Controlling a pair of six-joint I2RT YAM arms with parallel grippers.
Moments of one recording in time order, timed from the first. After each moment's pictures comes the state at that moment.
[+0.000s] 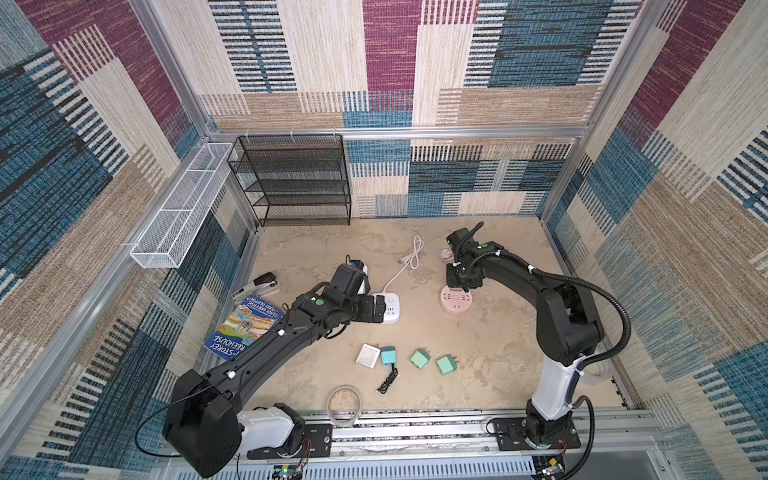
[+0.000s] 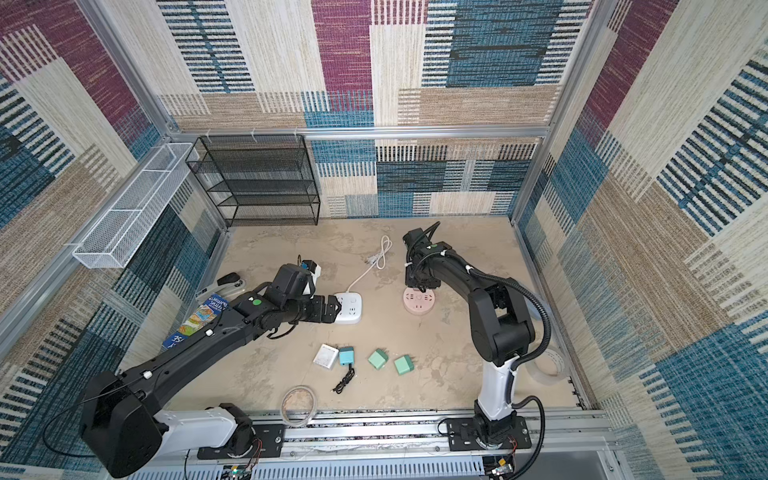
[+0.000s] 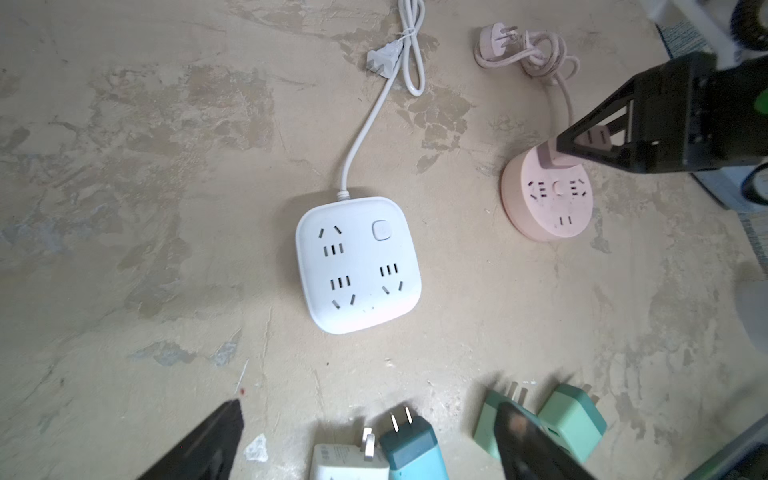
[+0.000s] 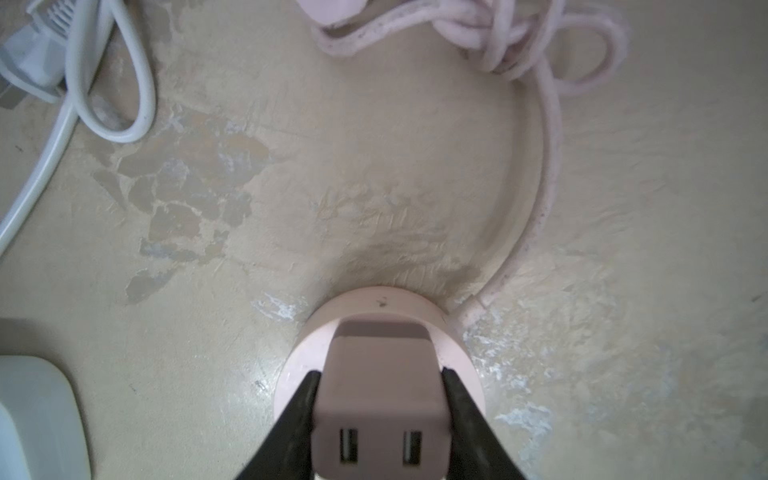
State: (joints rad) left arm -0.58 1.31 1.01 -0.60 0.04 -0.42; right arm 0.38 1.88 1.42 -0.76 0.11 0.44
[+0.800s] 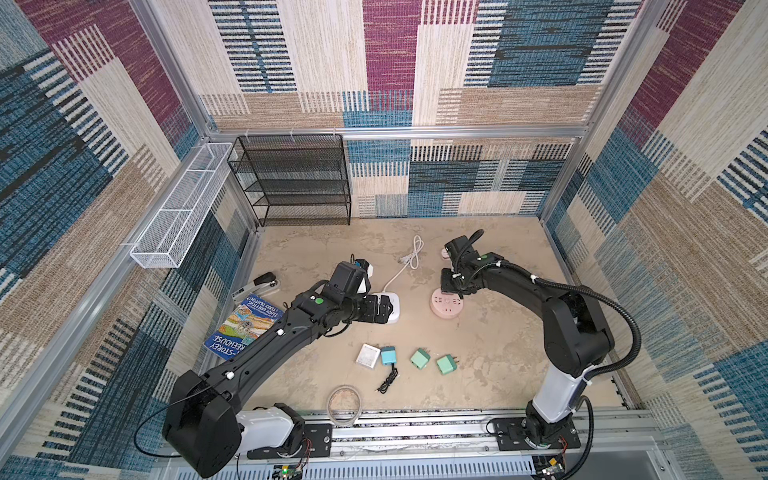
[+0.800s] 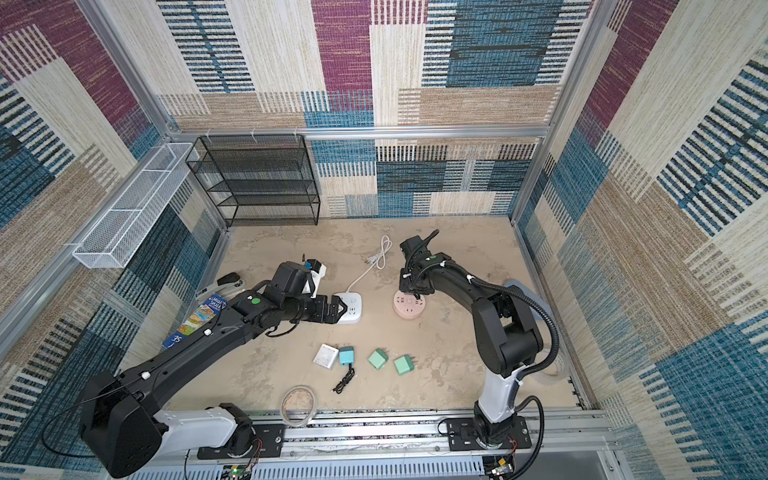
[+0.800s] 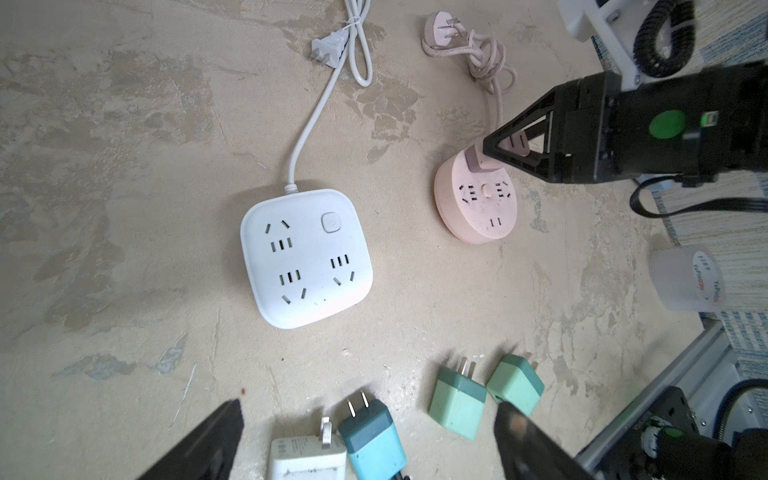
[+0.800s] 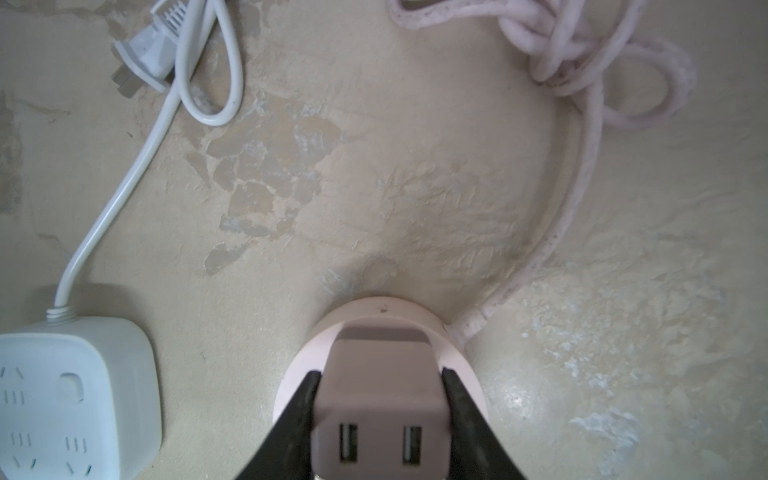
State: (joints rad) left arm -0.59 1.29 1.01 -0.60 0.14 -0.41; right arm 0.43 1.80 1.30 -0.62 0.04 0.50
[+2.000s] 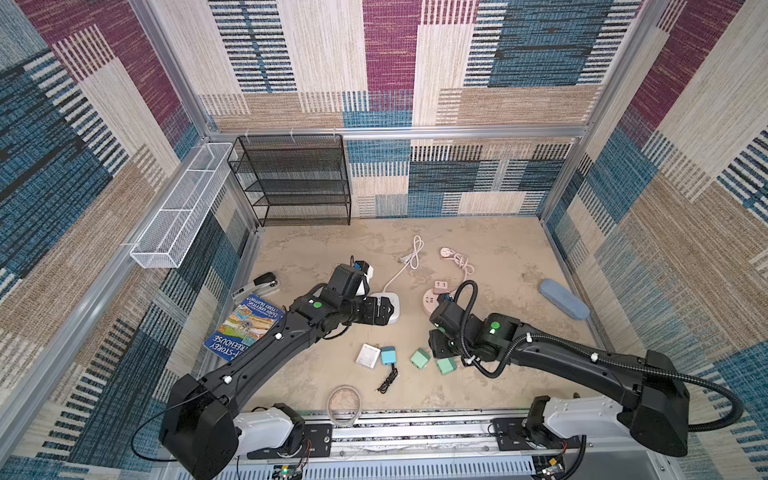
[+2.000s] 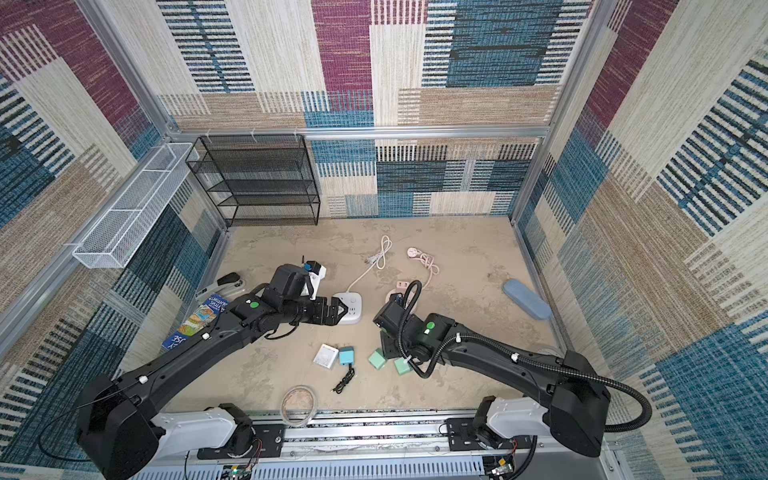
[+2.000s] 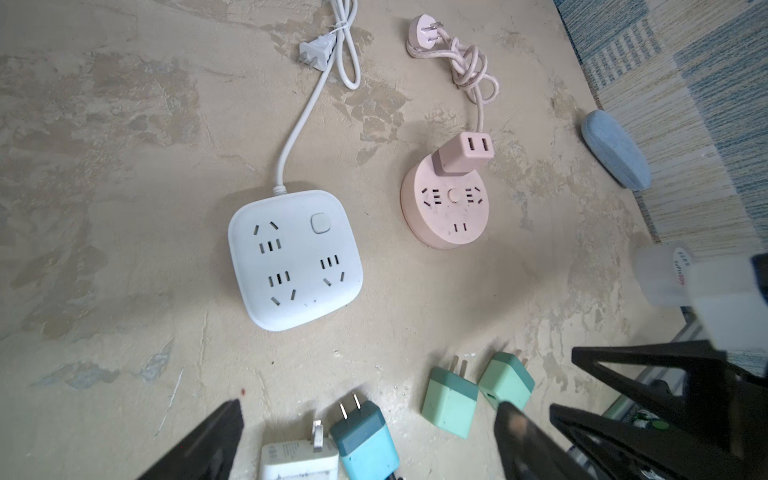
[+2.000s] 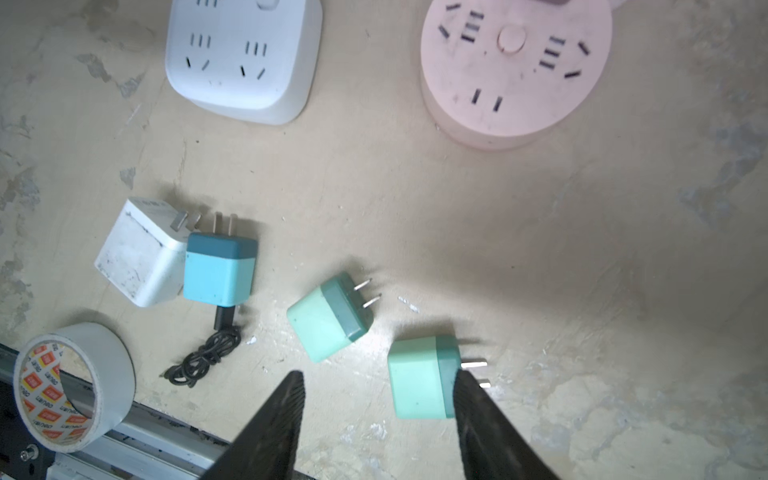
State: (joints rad) left arm -0.59 1.27 0.97 -0.55 0.17 -0.41; right arm 0.97 1.27 0.90 -0.77 0.18 0.75
